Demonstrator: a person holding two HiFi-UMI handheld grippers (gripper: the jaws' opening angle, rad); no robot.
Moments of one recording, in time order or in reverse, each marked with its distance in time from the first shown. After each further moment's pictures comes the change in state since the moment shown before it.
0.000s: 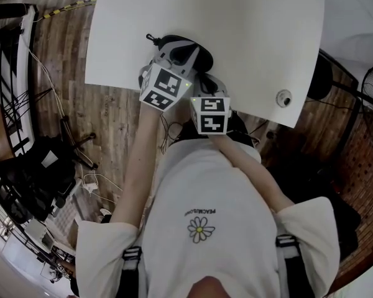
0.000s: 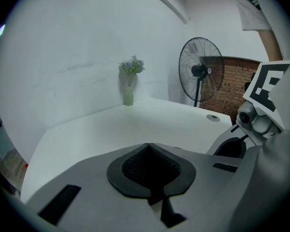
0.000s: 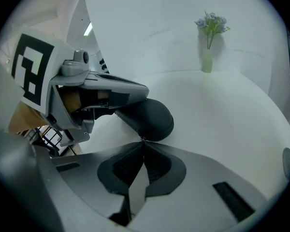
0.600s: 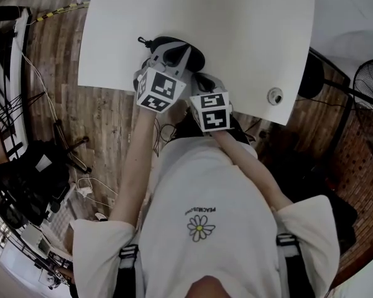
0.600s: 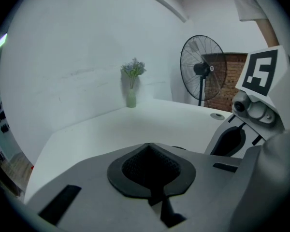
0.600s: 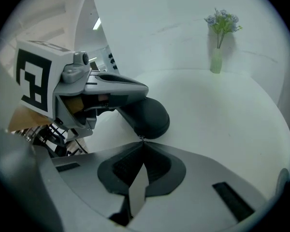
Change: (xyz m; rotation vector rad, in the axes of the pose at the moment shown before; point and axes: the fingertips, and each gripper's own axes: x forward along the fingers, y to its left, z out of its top) left arm 0.003 -0.001 -0.001 0.012 -0.026 0.063; right arm -0.004 -0.011 -0.003 -0.091 0.061 0.075
